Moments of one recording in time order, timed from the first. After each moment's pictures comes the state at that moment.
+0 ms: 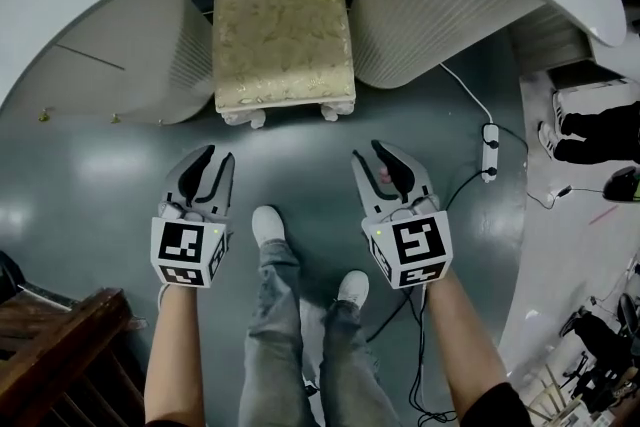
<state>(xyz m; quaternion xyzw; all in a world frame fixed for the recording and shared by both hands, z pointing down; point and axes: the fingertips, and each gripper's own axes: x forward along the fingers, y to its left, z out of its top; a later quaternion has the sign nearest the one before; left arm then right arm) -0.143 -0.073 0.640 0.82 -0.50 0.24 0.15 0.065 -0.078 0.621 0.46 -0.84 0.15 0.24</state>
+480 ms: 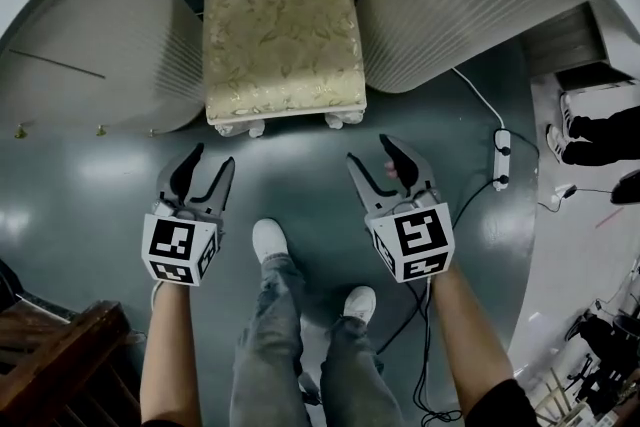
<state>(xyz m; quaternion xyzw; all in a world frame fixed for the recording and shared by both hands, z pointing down) -0.156 -0.100 0.702 0.82 -0.49 0.25 0.15 0.063 -0.109 0.688 0.45 -0.84 0.15 0.25</state>
